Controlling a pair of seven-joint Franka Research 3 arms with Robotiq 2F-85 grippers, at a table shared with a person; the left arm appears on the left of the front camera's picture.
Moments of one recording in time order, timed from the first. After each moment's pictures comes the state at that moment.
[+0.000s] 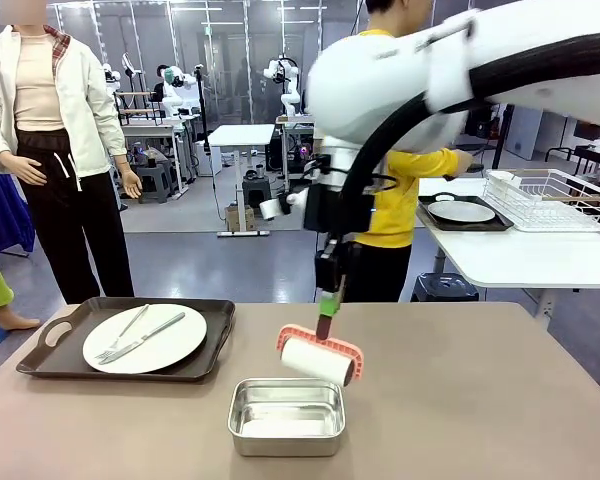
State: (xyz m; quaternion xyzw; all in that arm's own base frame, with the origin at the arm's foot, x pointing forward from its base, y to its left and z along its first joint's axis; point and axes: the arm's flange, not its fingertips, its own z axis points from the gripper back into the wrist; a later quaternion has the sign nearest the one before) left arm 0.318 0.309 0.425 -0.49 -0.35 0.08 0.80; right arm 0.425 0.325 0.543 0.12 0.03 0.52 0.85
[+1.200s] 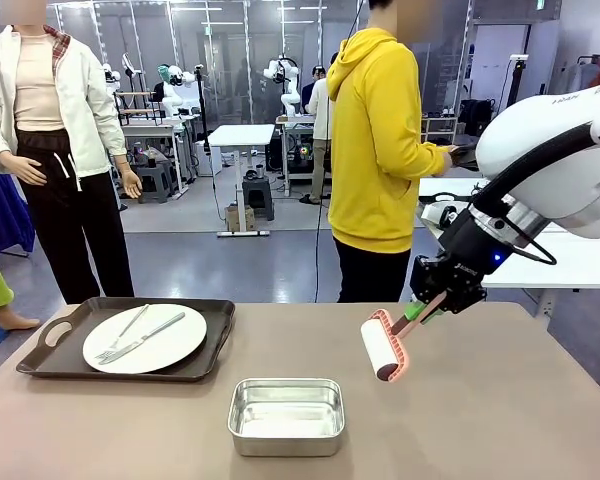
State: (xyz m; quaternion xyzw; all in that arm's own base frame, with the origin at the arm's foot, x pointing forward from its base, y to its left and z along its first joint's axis) left arm 0.319 0.309 0.425 -0.49 -0.35 0.08 0.80; right arm 0.428 0.134 0.483 0.26 -0.06 0.08 0.96
